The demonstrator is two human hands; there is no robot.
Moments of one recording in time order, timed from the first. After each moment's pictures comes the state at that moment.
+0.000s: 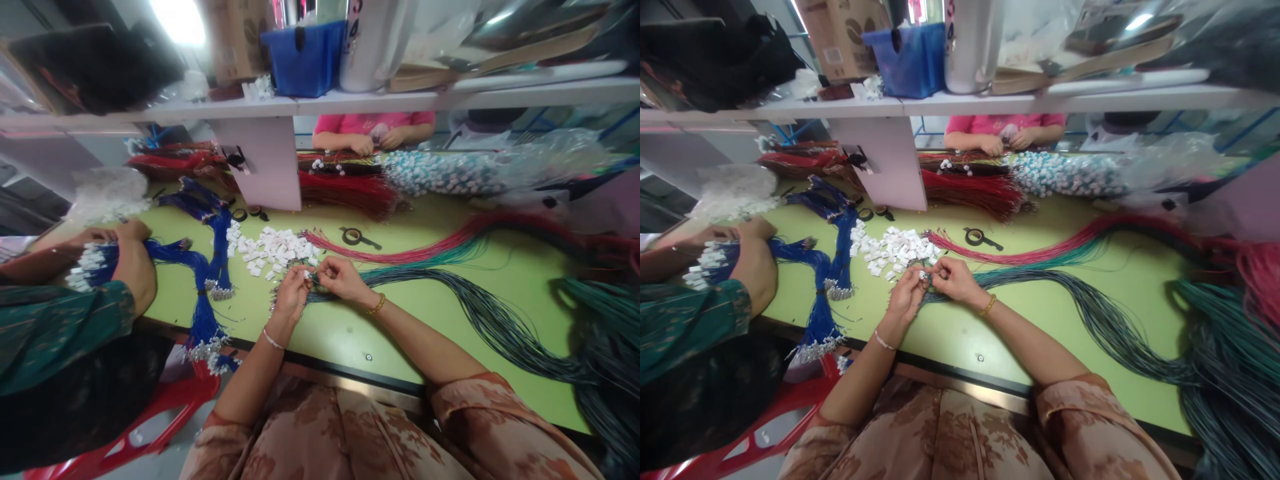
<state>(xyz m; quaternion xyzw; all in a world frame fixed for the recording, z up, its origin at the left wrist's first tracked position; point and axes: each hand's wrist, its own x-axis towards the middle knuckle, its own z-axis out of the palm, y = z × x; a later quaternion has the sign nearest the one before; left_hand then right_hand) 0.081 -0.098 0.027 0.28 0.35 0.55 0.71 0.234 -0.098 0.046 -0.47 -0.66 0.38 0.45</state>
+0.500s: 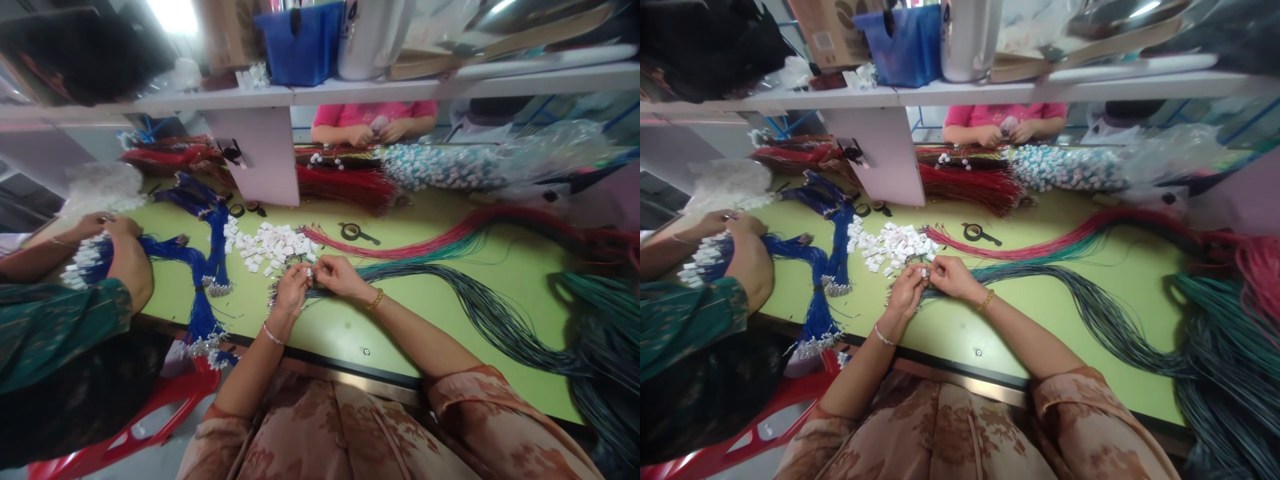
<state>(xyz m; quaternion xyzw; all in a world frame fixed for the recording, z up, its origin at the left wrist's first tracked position) 0.084 -0.097 0.018 0.32 0.39 0.53 0.68 0.235 -0.097 0.039 -0.47 -0.70 0.37 0.39</state>
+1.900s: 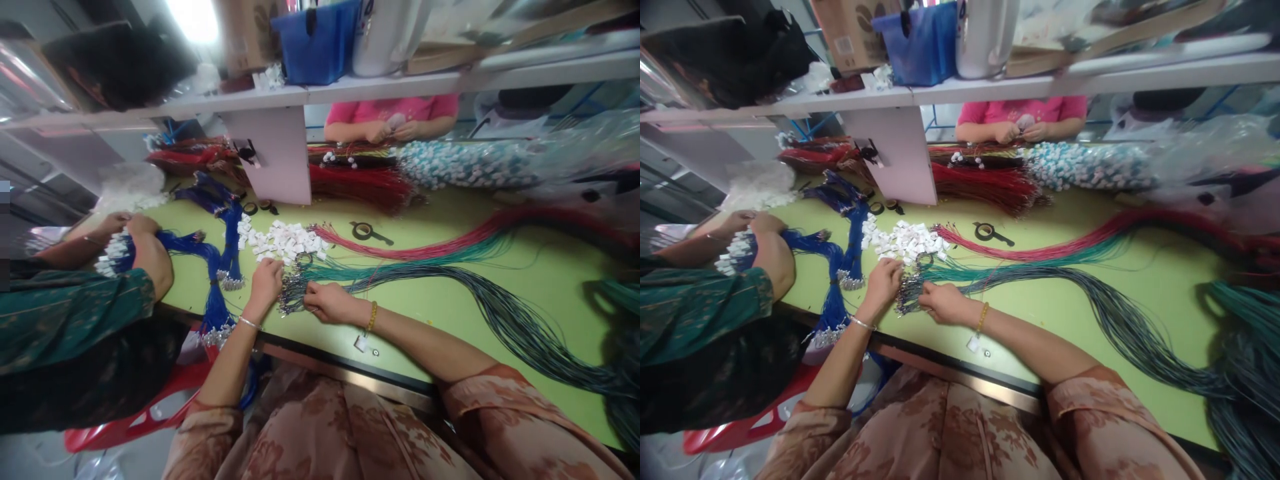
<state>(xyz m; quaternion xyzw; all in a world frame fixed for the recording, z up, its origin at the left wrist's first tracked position) -0.004 -0.081 0.041 0.71 0.58 0.35 0.20 0.199 -0.132 0.035 -0.35 -0.91 0.19 0.12</state>
